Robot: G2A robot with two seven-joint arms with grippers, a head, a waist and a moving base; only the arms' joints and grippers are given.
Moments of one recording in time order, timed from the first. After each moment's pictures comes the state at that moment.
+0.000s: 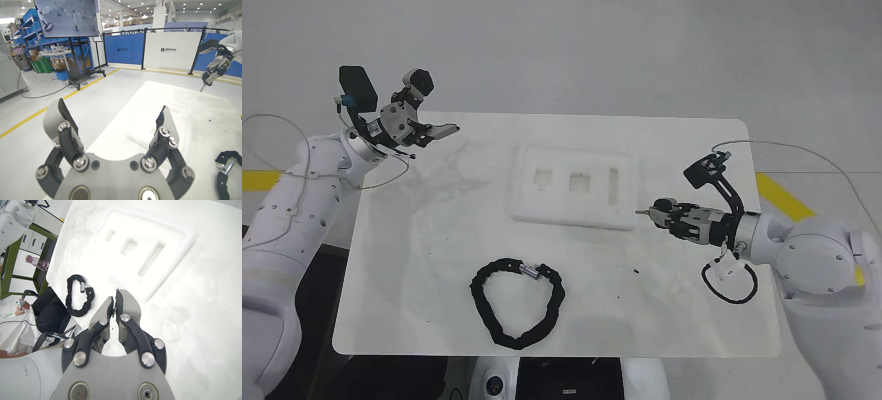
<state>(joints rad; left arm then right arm) 0.44 -0.84 -0.70 -0.80 1.12 -0.94 0.85 -1.25 -1.00 1.50 -2.01 -0.36 -0.13 1.16</state>
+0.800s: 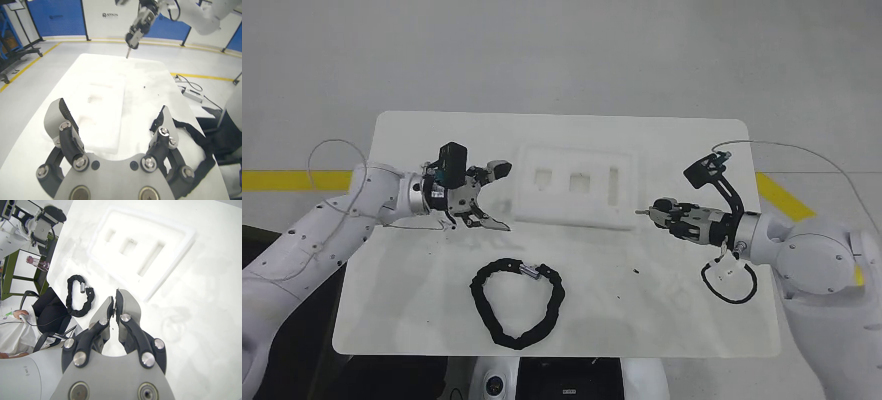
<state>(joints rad) 0.47 -0.67 -0.41 -1.29 1.20 -1.01 0.68 -1.25 -1.00 1.50 -2.02 -0.36 -0.13 1.16</state>
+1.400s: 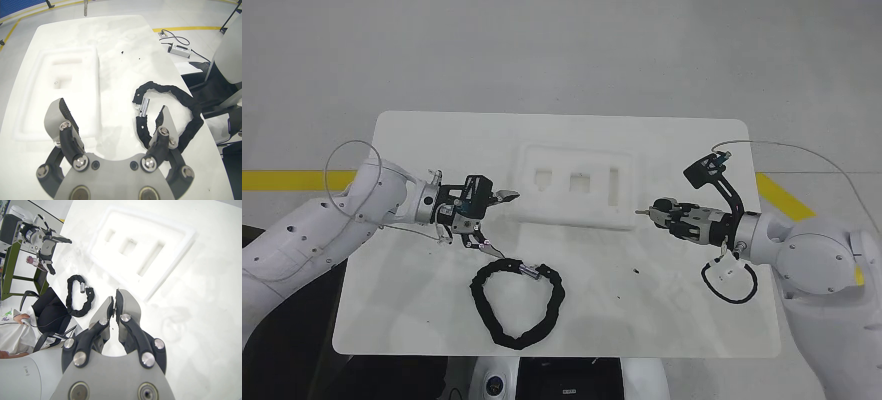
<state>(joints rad) 0.32 -0.63 -0.20 -1.38 1.30 -1.01 0.59 -1.25 -1.00 1.50 -2.02 -0.36 -0.13 1.16</state>
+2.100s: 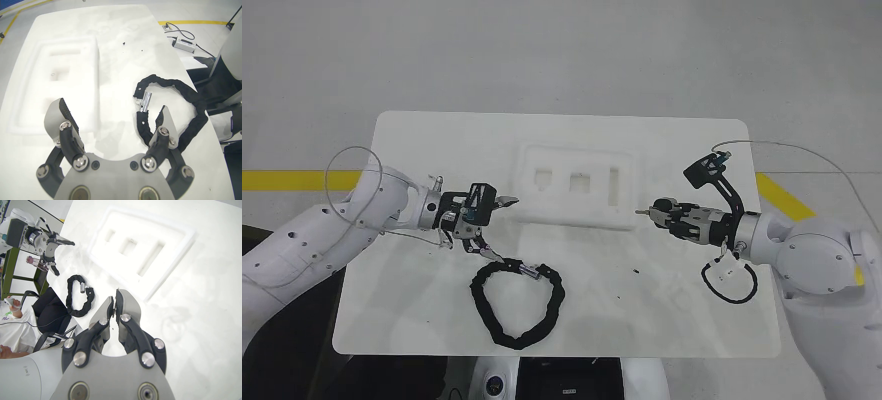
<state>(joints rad) 0.37 -0.62 -0.23 -1.43 1.30 -1.00 0.47 -1.25 -1.00 1.50 -2.02 -0.36 -0.13 1.16</state>
